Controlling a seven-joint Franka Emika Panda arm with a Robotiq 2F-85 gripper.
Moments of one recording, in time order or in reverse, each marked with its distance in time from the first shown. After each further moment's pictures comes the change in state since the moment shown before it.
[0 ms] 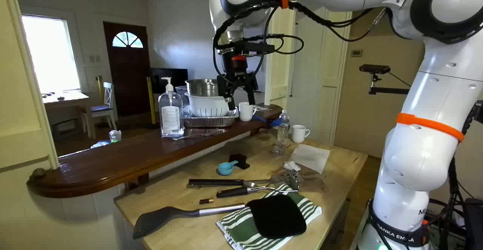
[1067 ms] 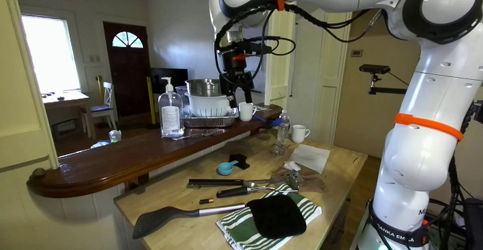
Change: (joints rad) arm 0.001 0.036 -0.026 0.039 -0.039 0.000 -0.212
